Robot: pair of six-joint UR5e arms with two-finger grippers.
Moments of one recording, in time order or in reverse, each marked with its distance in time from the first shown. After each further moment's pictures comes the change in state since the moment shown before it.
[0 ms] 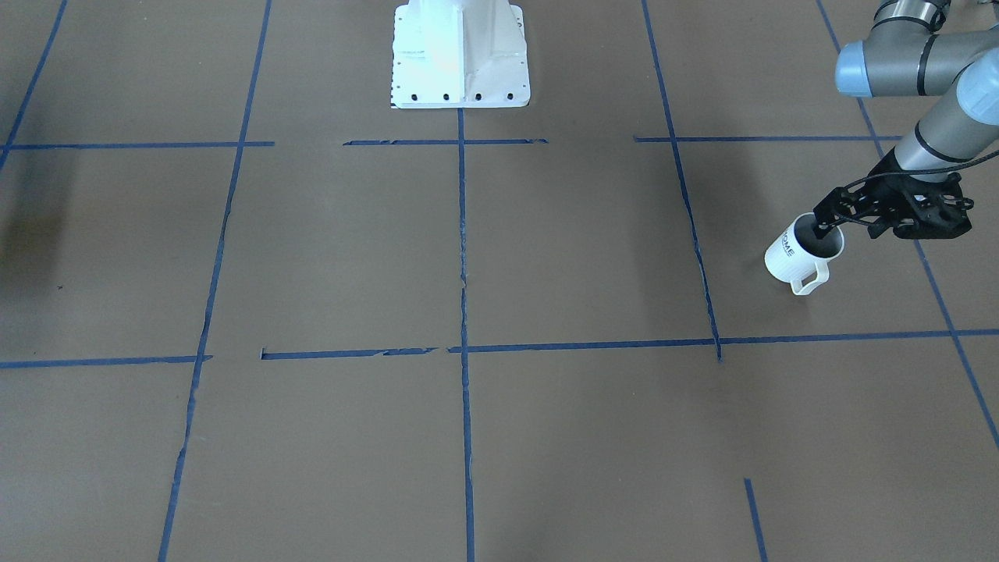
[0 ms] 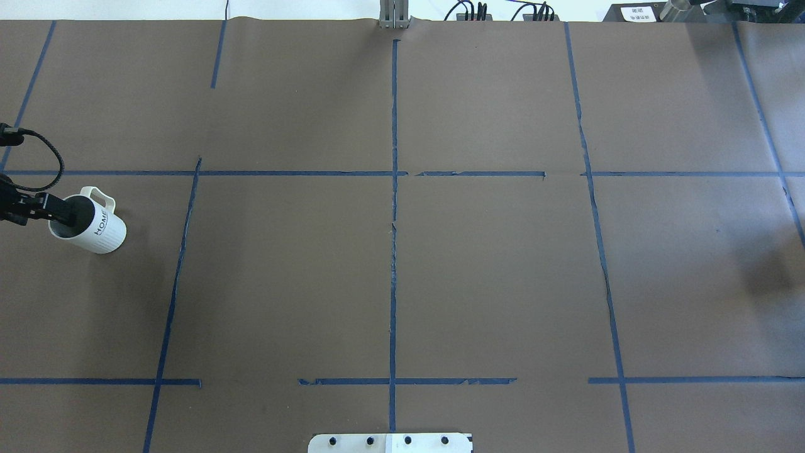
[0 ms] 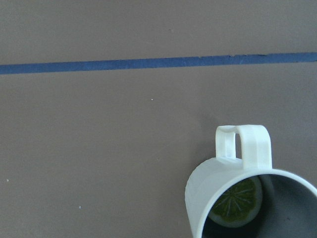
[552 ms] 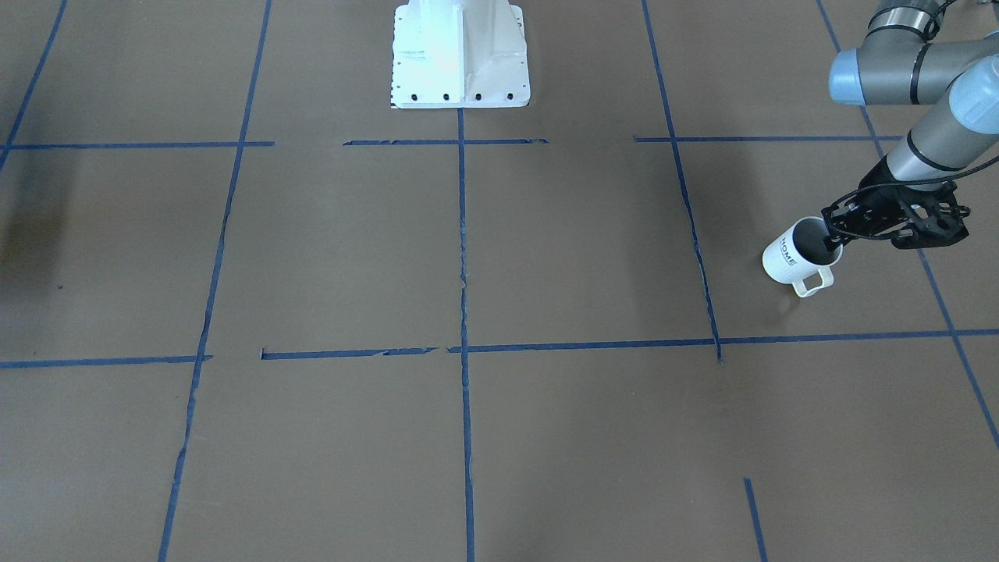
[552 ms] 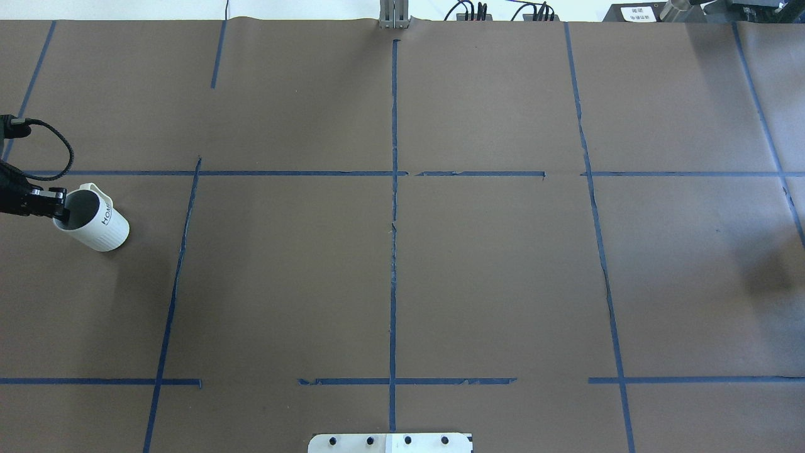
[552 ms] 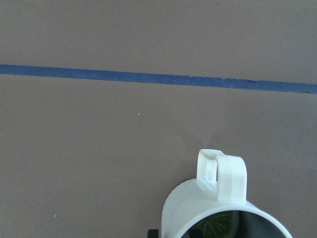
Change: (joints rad) left arm 0.002 -0.023 0.005 -0.002 -0.005 -0.060; right arm 0.000 0.002 0.005 0.001 0.000 0.000
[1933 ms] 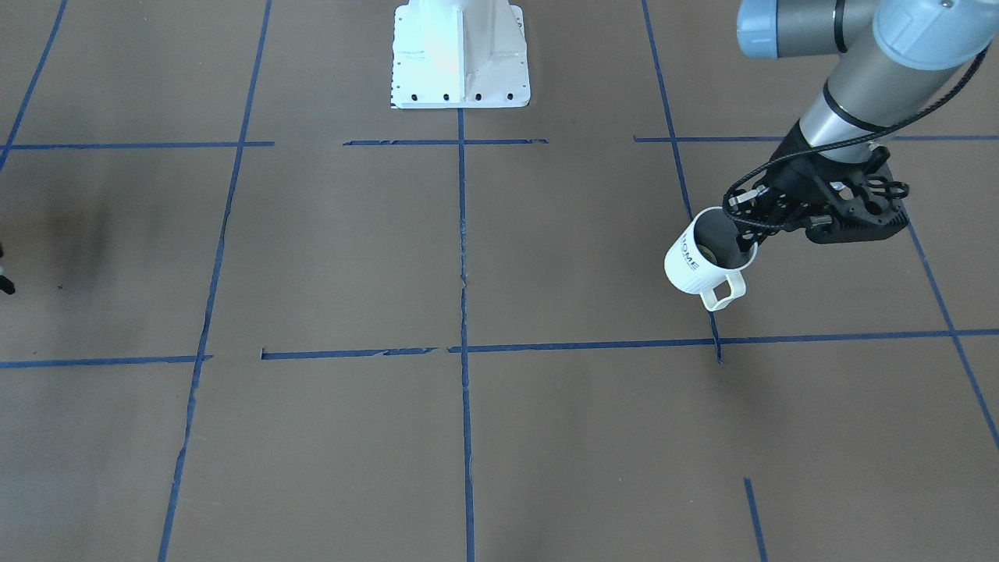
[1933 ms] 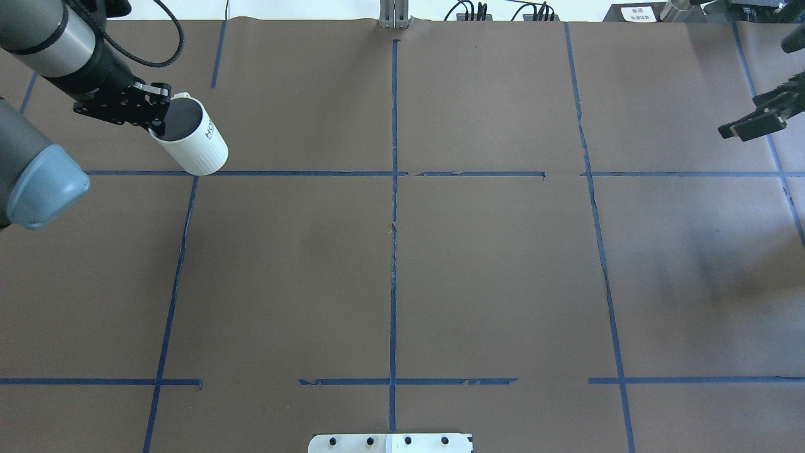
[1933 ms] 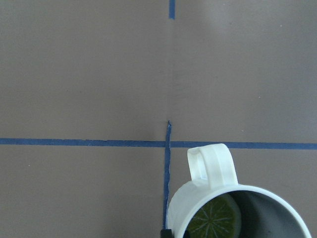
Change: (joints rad) left arm 0.017 -0.502 -0.159 0.588 -0.002 -0.113; right arm -0.277 0.195 -0.066 0.564 -0.018 0.146
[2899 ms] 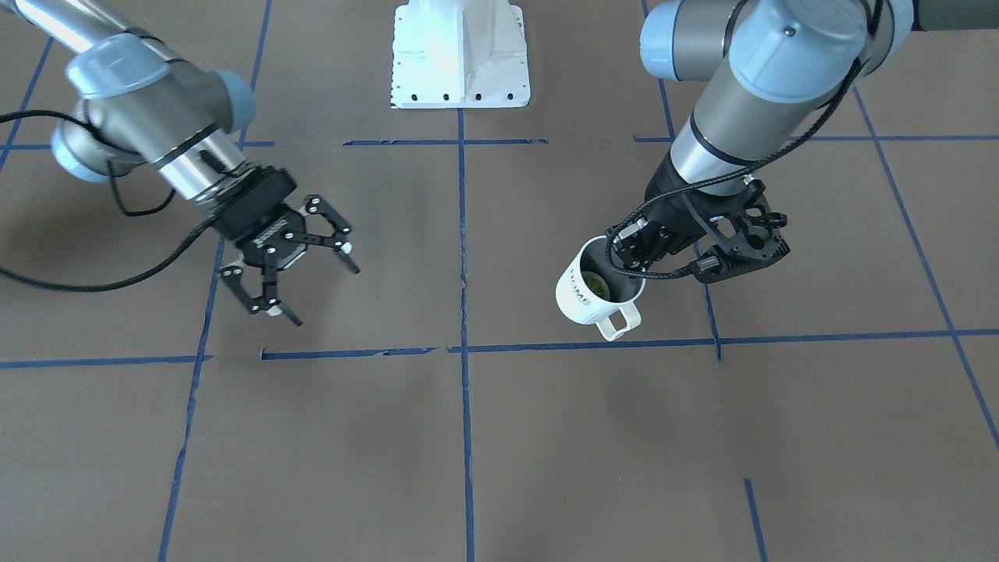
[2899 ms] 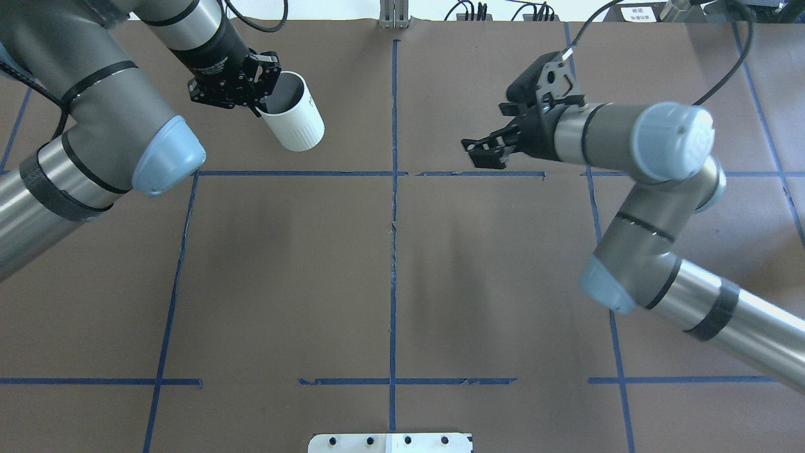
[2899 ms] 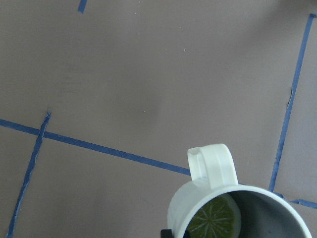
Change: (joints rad) left arm 0.084 -0.249 0.193 -0.058 -0.002 -0.333; right arm -0.573 0.297 0.002 0.362 -0.658 0.393
